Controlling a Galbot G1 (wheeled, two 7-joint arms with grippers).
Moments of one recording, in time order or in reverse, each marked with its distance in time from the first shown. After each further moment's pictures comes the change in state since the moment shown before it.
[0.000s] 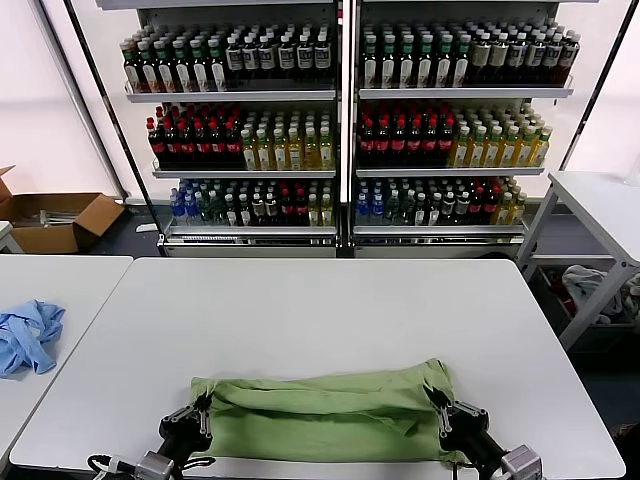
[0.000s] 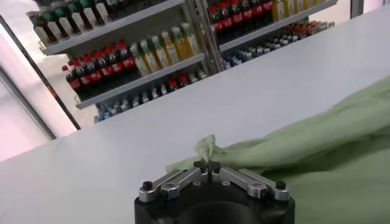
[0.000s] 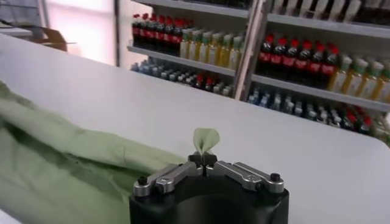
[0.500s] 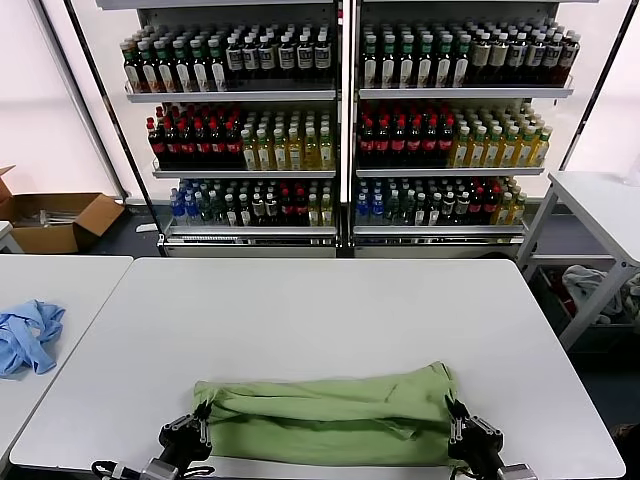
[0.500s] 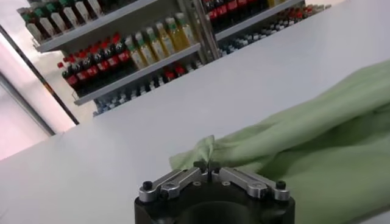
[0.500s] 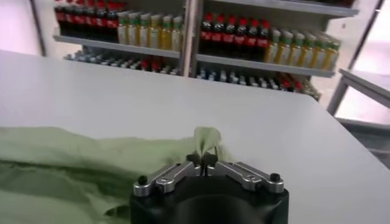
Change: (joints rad) left arm -0.018 0.012 0.021 0.022 0.015 0.030 -0.006; right arm 0.019 0.077 -0.086 -0.010 0.054 -0.010 0.291
